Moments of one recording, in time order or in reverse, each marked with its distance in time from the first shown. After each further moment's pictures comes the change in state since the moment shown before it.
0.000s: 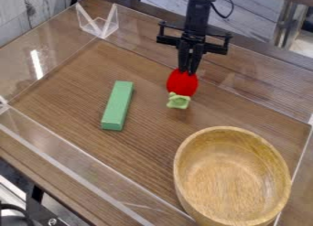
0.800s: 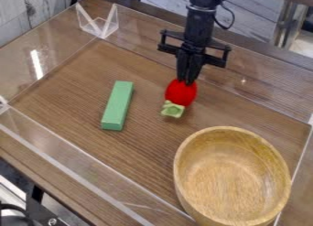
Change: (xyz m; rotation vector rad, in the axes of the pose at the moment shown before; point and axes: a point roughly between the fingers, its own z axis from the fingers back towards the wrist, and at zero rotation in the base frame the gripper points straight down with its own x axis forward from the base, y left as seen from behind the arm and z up) arm -0.010 -0.011 -0.014 0.021 0.021 -0.221
